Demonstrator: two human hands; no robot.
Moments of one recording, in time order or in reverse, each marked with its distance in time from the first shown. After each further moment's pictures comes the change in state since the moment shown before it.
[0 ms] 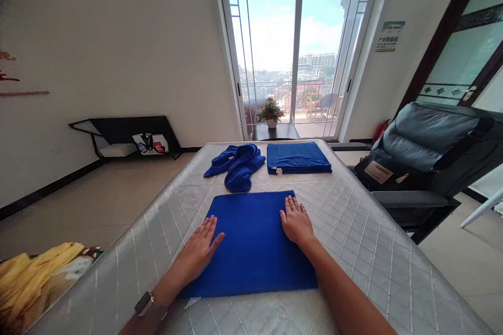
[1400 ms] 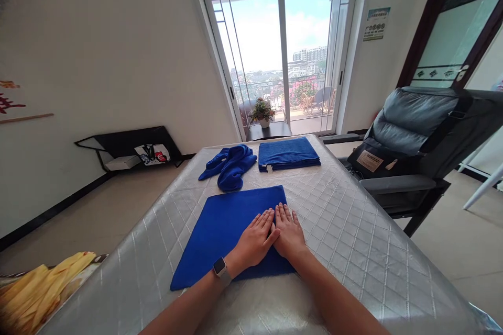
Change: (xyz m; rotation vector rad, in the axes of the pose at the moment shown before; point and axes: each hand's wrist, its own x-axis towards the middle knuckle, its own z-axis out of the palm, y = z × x) left_hand 0.035 0.186 -0.001 -0.121 -0.017 0.452; right_hand -0.065 0.000 -0.004 -0.025 -0.032 -0.092
